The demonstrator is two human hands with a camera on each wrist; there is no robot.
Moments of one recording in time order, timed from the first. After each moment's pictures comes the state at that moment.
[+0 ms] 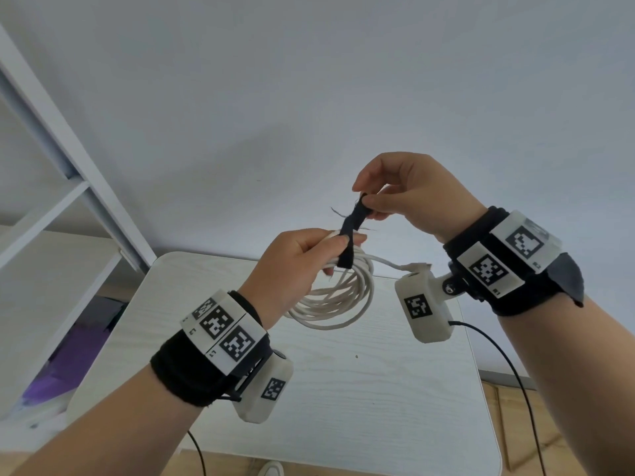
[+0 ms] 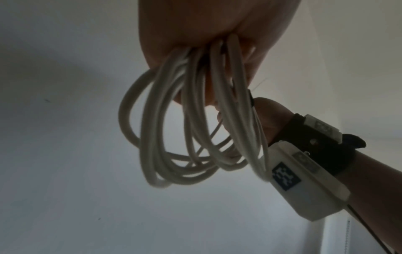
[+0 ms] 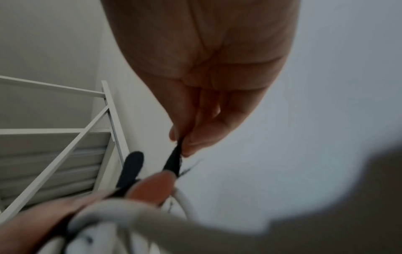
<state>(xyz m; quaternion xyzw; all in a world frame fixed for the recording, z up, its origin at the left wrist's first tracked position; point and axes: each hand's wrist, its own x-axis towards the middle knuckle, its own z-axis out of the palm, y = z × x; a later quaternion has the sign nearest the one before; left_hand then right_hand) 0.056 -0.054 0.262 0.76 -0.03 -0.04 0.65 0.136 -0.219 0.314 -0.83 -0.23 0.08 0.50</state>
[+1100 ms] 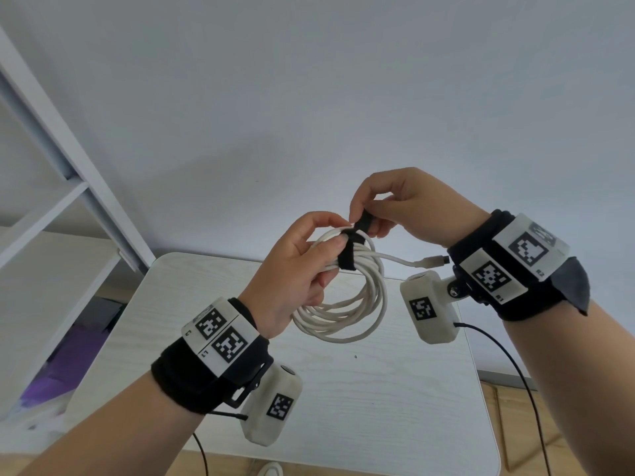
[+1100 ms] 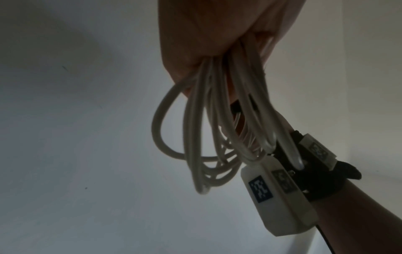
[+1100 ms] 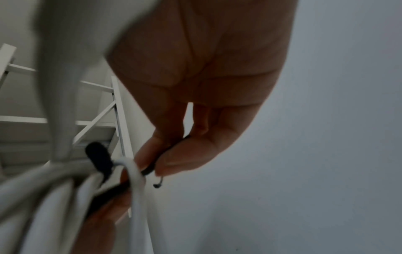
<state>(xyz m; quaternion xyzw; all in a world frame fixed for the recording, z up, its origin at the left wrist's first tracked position) 0.048 -0.056 0.259 0.65 -0.03 -0.08 0.76 0.122 -0.220 0.321 -0.86 -0.26 0.13 0.42</state>
